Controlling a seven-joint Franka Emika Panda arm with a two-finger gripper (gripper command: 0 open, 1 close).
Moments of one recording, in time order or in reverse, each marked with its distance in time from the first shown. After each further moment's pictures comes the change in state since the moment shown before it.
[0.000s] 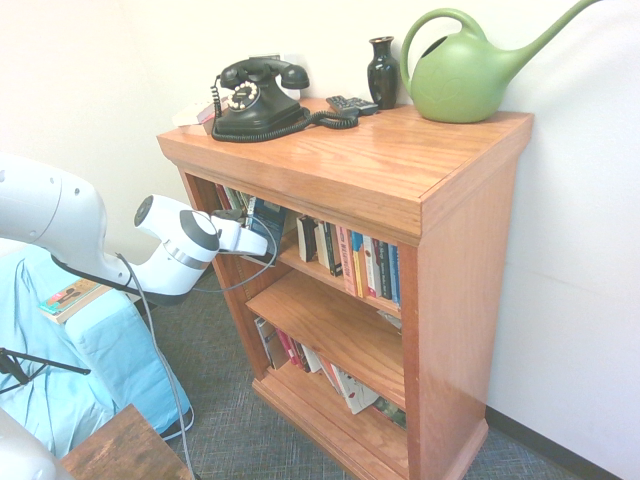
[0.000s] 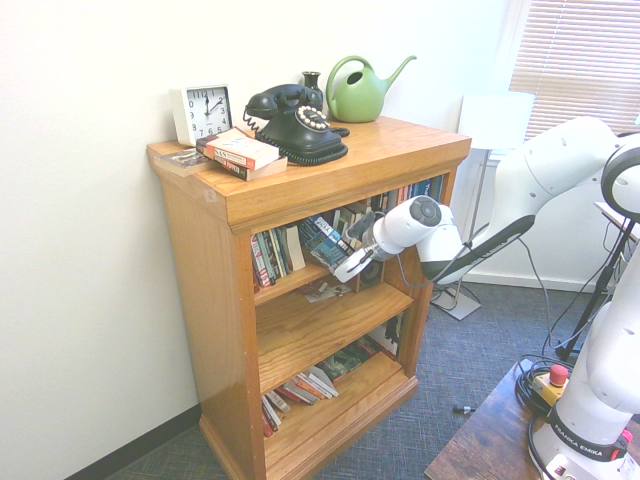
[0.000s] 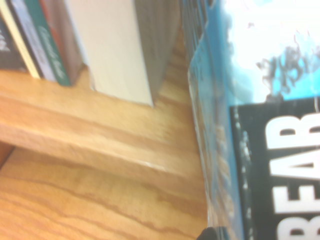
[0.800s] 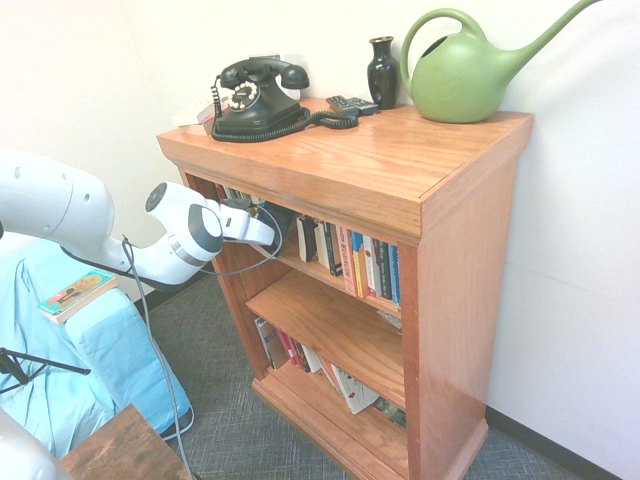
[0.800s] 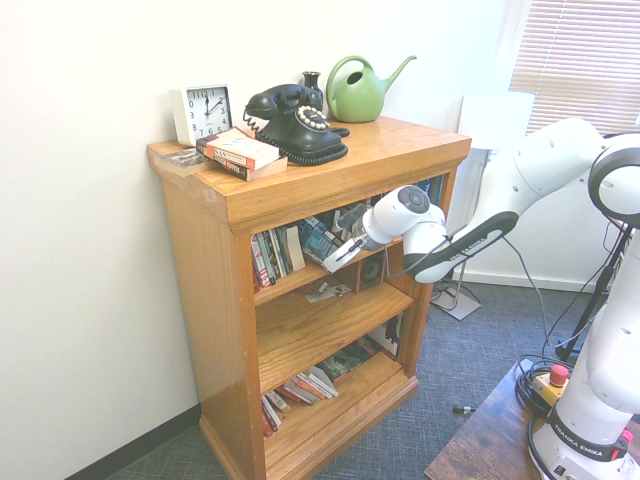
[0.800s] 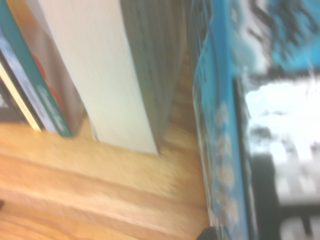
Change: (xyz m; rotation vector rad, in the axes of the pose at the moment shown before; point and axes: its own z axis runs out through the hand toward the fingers) arm 0.024 -0.023 0.015 0.019 -0.044 0.042
